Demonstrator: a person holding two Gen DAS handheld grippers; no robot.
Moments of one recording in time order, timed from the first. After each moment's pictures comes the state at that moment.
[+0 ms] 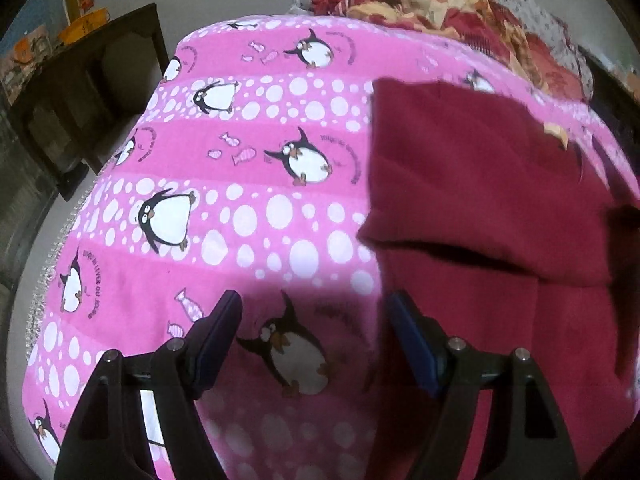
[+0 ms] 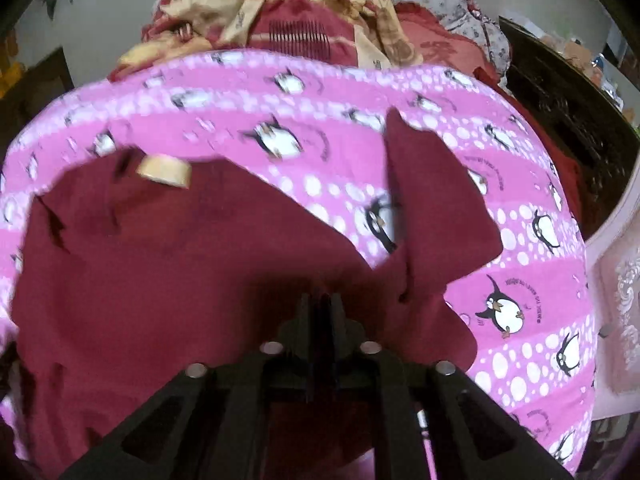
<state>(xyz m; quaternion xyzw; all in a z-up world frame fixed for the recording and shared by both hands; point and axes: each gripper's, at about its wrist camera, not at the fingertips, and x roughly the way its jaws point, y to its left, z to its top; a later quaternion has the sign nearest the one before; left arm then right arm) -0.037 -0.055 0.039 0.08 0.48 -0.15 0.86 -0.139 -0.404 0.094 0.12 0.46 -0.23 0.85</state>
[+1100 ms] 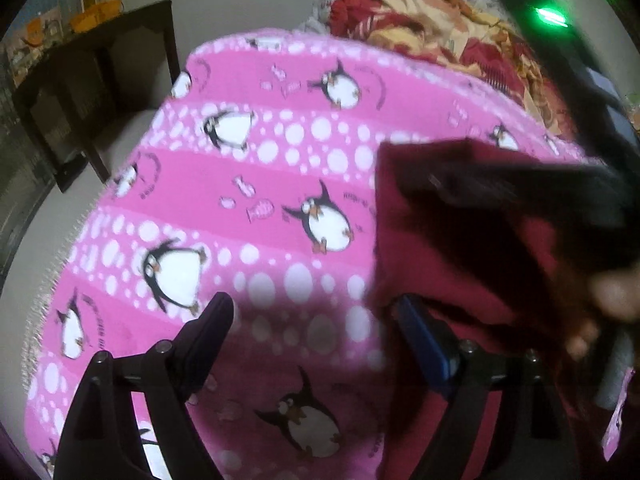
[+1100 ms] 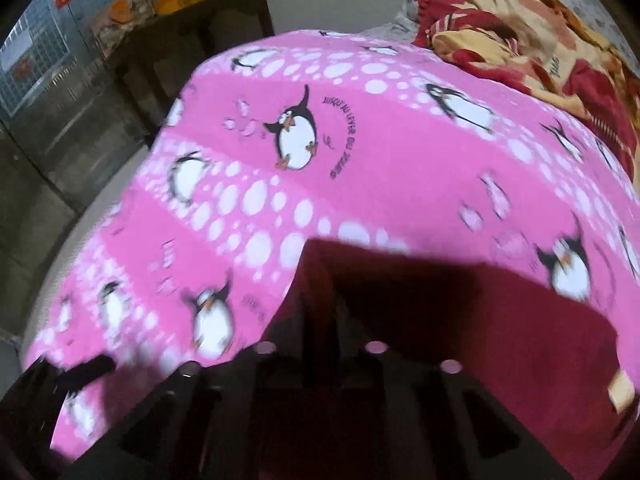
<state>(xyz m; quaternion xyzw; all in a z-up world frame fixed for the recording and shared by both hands) 0.000 -0.047 0.054 0.05 0.47 -0.14 0.87 0.050 -0.202 0.056 0.04 0.50 0.10 0.86</state>
